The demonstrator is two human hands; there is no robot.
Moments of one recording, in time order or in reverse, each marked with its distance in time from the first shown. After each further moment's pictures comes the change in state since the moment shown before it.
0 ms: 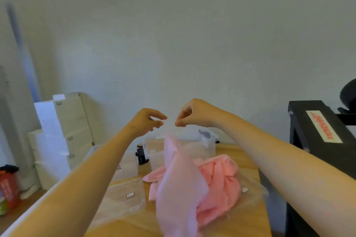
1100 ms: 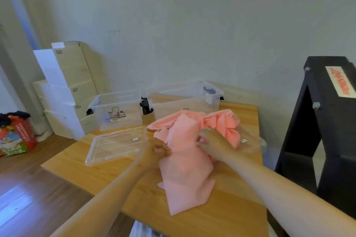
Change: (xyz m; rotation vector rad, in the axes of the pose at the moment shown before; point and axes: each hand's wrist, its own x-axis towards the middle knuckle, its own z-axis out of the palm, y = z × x) left_hand -0.157 -0.119 0.150 -0.222 -0.038 -0.236; right_hand -0.076 0.141 0.188 -0.165 0.025 0.003
